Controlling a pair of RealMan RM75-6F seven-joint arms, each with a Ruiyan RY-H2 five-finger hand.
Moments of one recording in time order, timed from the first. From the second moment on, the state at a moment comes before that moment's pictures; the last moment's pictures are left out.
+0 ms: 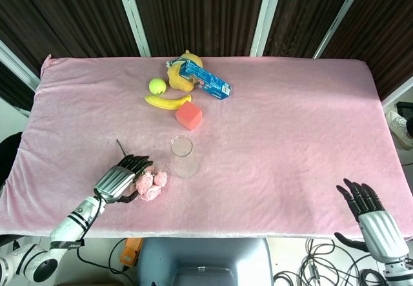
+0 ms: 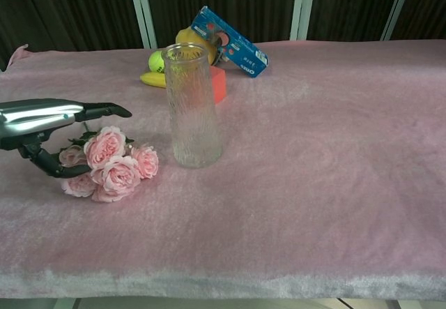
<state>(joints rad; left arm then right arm) -0.64 -1.26 -0.06 -1.65 1.33 0.83 0.14 -0.01 -1.03 -0.09 -1.66 -1.75 1.54 0.02</state>
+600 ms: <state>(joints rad) -0.70 -1.37 -0.04 -1.50 1.25 0.74 0.12 -0.01 -1.03 -0.09 -1.66 -1.75 1.55 0.04</state>
